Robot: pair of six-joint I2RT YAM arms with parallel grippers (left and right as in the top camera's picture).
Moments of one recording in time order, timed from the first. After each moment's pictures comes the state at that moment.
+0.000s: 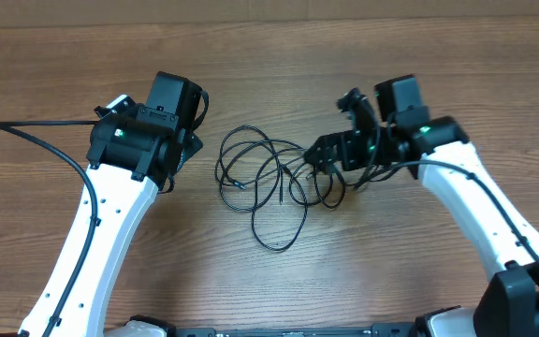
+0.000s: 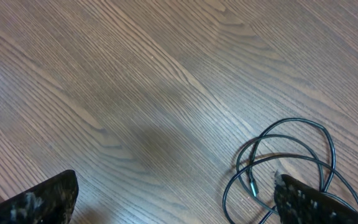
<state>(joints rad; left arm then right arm) -0.30 1.44 1.49 -1.34 -0.45 -1.01 0.28 1.58 1.19 -0.70 -0.53 0.06</state>
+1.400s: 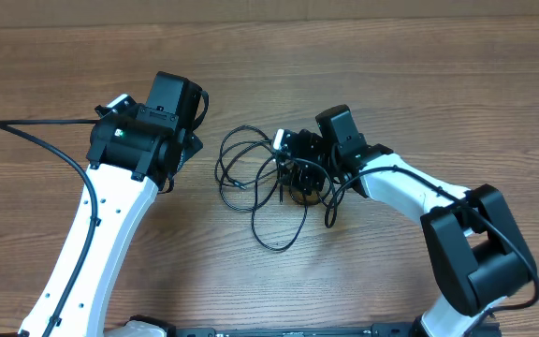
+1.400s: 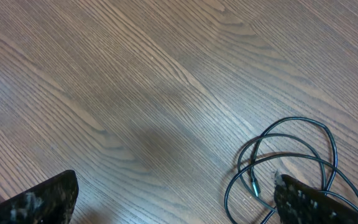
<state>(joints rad) -0.30 1.44 1.49 -1.34 -0.45 -0.99 0.45 1.84 1.02 -0.13 -0.45 -0.72</state>
